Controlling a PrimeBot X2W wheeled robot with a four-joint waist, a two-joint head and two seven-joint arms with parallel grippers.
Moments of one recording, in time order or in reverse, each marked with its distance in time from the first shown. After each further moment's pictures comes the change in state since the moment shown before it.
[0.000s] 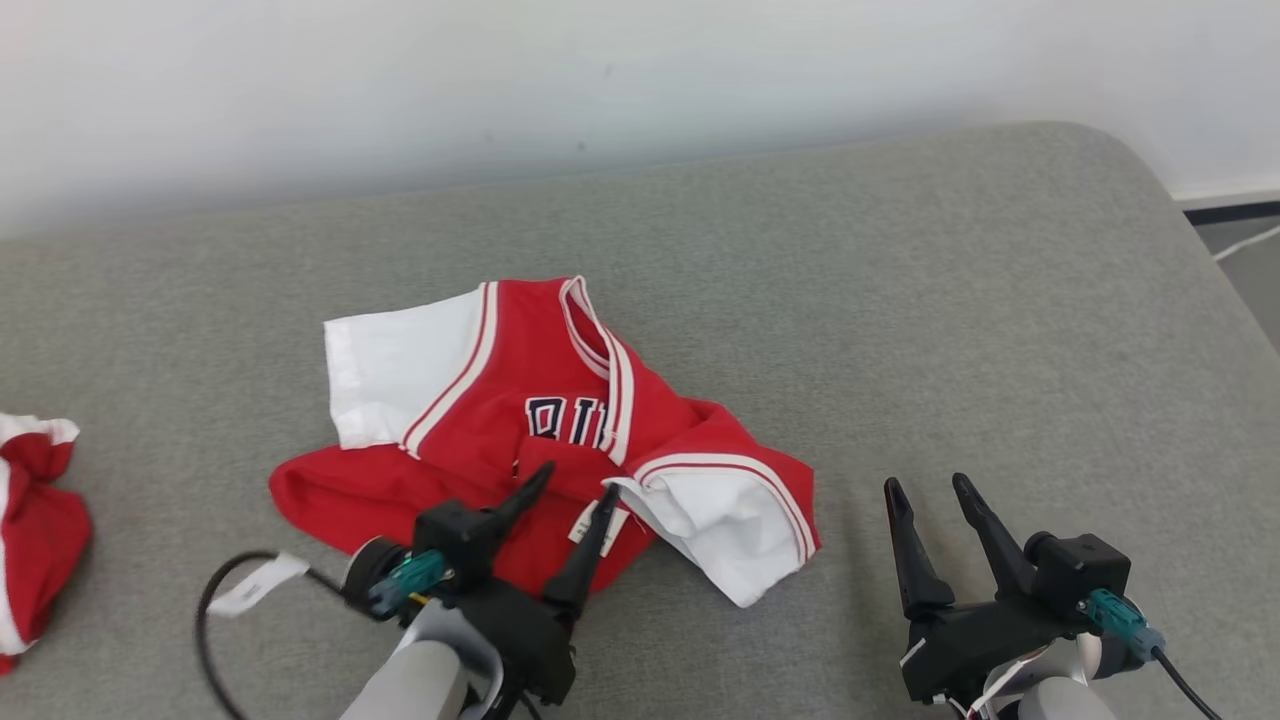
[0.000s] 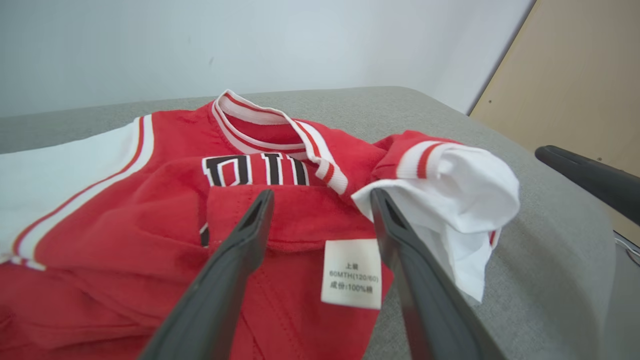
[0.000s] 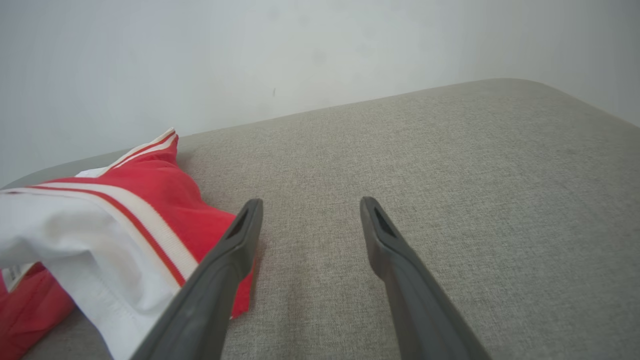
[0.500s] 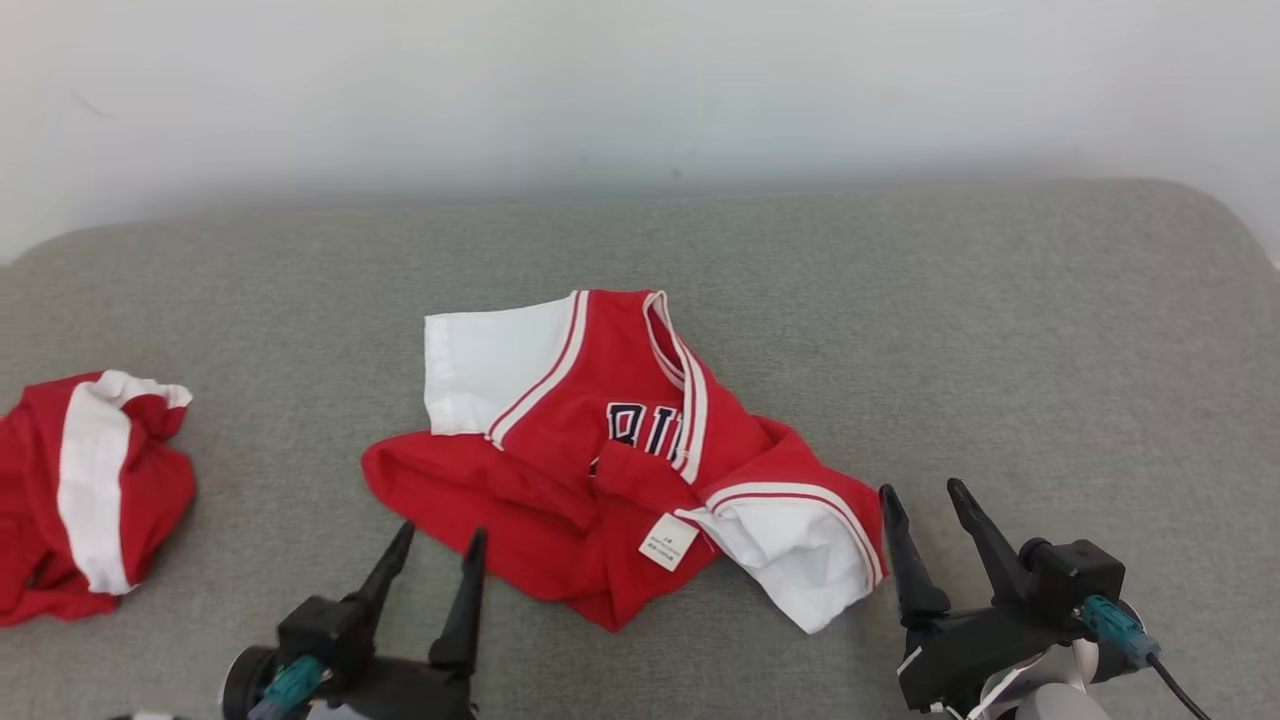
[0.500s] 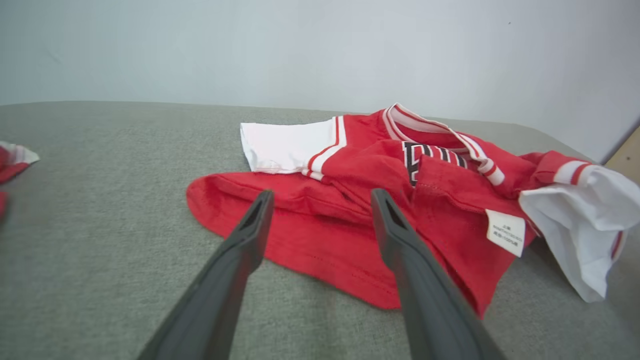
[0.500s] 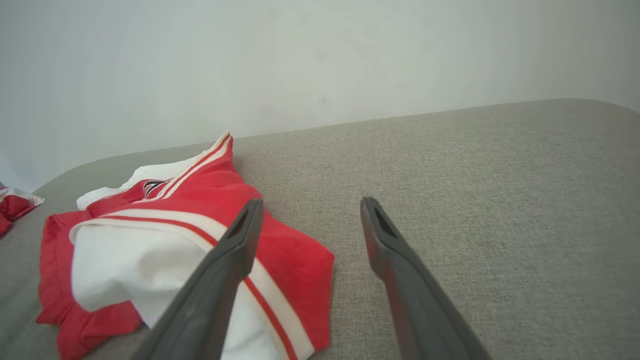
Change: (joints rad) left arm 0.293 0.001 0.380 -0.239 0.195 0.062 0.000; right arm 0.014 -0.006 0.013 -0.017 -0.006 0.000 0.000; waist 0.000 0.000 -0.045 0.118
